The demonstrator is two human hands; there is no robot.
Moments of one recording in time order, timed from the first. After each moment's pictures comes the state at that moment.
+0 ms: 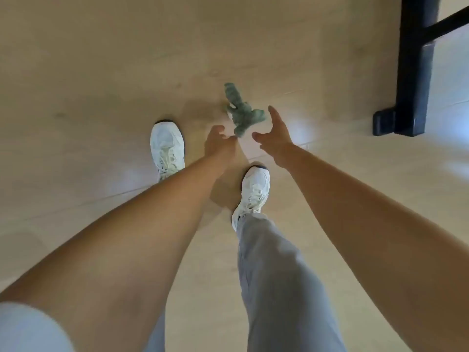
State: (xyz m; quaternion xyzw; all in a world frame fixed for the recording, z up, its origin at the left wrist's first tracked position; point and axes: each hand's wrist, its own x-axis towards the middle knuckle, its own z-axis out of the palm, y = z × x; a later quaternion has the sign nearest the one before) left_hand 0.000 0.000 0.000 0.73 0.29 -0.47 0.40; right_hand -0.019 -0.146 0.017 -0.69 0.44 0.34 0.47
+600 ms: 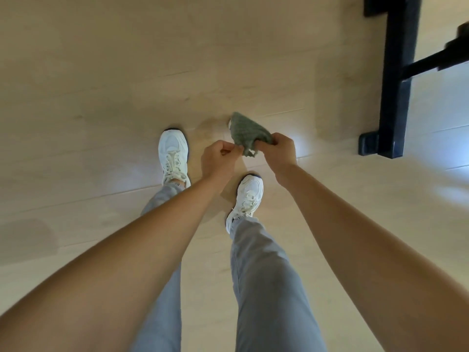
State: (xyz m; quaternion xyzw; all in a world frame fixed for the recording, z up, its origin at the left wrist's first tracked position) left_hand 0.009 -0.002 0.120 0.76 0.28 -0.38 0.45; right_hand 0.001 -0.146 0.127 -0.70 0.48 0.28 0.45
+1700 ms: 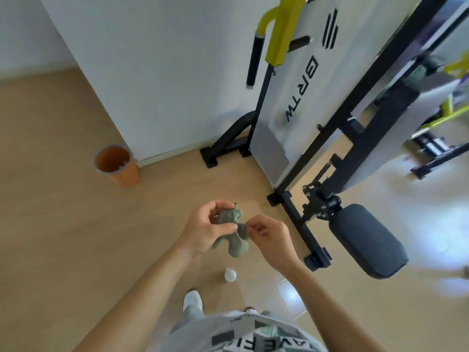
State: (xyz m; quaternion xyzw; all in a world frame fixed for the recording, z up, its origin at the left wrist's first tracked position) left_hand 0.175 0.042 0.720 0.69 -0.10 -0.34 0.63; right_hand 0.066 -0.126 0.707 -0.85 0.21 -0.04 0.48
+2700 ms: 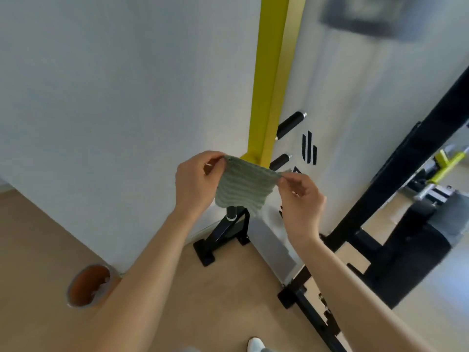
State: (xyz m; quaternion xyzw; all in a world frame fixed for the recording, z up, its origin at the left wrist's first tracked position) left_hand 0.555 -0.226 0.890 0.80 -0.31 0.10 0.51; right_hand 0.412 -0.365 0.870 -0.65 0.30 -0.43 0.55
